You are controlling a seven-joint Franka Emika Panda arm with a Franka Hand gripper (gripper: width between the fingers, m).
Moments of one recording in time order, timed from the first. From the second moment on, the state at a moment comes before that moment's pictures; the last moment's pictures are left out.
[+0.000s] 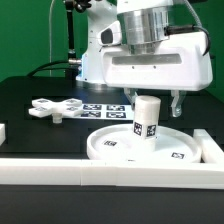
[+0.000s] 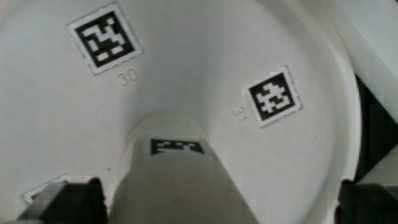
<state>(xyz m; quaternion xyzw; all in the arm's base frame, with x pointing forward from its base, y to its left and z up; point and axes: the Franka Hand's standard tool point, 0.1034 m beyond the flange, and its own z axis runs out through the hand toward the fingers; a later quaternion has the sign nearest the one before) 0.566 0.052 0.071 -0.92 0.39 0.00 0.09</state>
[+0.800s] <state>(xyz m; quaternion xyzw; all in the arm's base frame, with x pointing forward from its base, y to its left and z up) 0.568 0.042 0.070 -1.00 0.01 -0.05 0.05</state>
